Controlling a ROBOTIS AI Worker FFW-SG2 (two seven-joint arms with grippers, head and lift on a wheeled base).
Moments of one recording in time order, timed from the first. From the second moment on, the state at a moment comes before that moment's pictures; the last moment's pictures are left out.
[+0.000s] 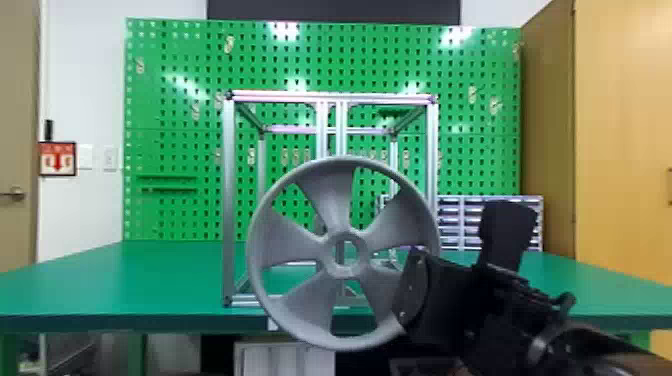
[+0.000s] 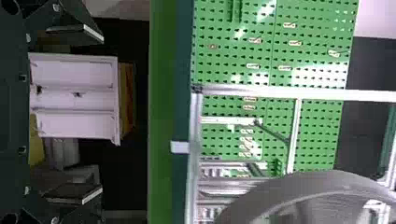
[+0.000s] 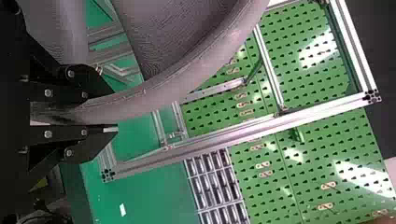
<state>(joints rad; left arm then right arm) -0.14 0.28 -0.19 -1.86 0.37 0.18 0.12 -0.66 0.00 0.09 -1.95 -0.60 0.89 -0.53</state>
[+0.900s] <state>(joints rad) -0.33 0.29 -0.34 -1.90 0.84 0.08 0.26 -0.67 0.00 0.12 -1.92 -0.58 0.87 -0.53</state>
